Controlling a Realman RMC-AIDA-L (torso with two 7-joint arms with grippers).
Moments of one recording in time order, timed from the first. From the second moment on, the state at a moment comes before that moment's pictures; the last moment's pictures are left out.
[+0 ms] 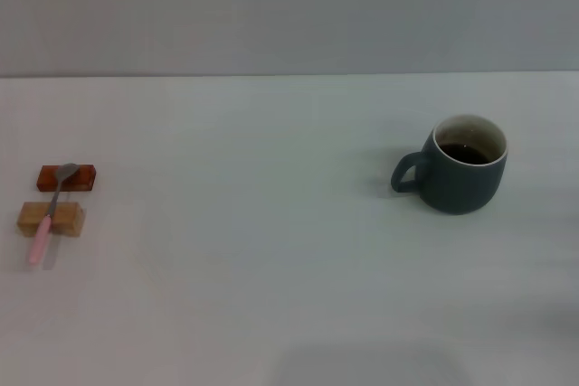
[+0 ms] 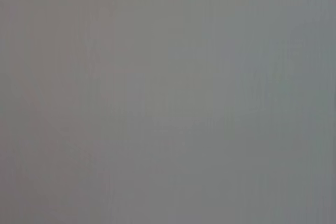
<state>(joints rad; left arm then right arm) -0.28 -2.06 -1.75 -0.35 2.83 0.98 -0.13 0.26 2.08 1.16 0.31 -2.16 -1.23 -0.13</state>
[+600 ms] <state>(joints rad) -0.27 -2.06 -1.74 -0.35 2.83 0.98 -0.14 0.26 2.08 1.13 0.30 -2.16 -1.22 -0.11</state>
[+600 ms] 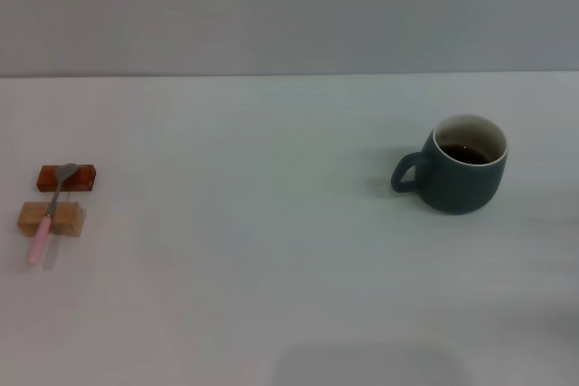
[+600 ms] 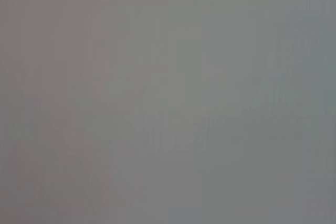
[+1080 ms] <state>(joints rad) -0.26 -2.06 -1.74 -0.35 2.83 0.98 -0.14 0.35 2.04 1.13 0.16 -2.33 -1.07 0.09</state>
